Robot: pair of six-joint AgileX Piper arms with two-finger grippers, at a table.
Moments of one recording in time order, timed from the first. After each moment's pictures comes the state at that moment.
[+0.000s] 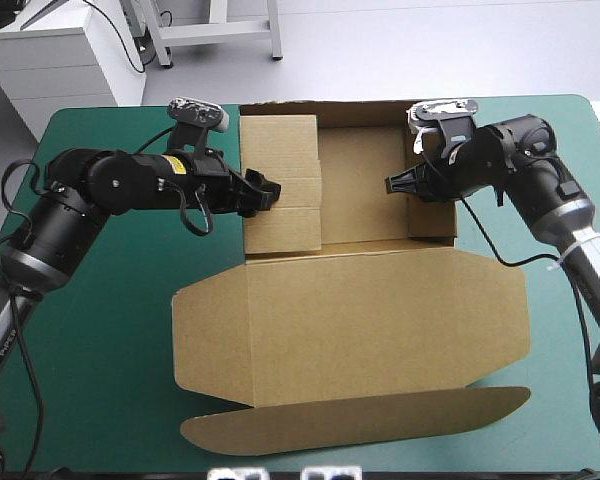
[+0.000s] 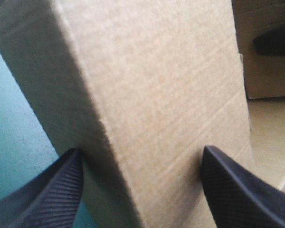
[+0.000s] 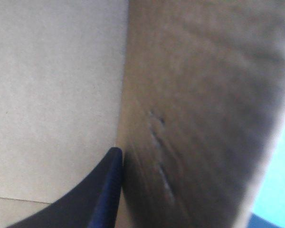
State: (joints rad) left arm -0.45 1.43 -1.54 -0.38 0.93 0.16; right arm 0.30 1.57 -1.61 0.03 1.05 0.11
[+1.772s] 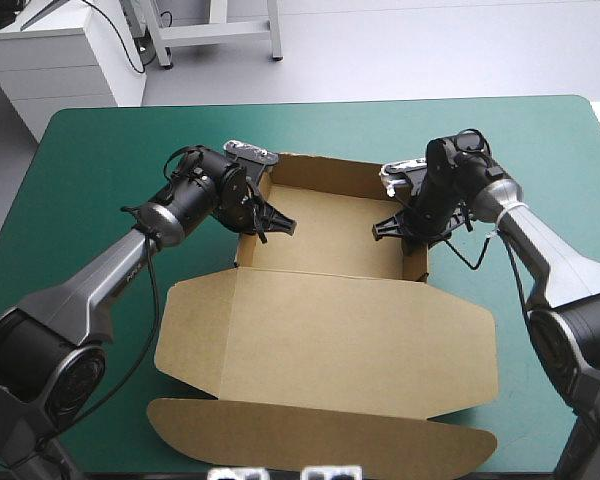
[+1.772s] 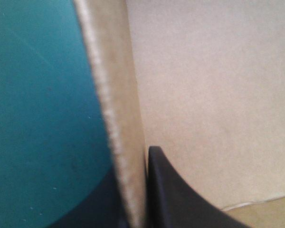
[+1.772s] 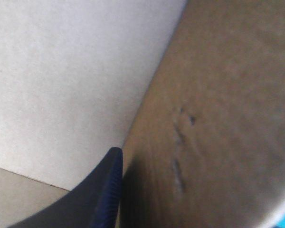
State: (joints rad) left arm -0.55 1.80 -1.60 0.05 1.03 -0.13; right arm 0.30 1.85 -1.61 0.08 1.22 0.01
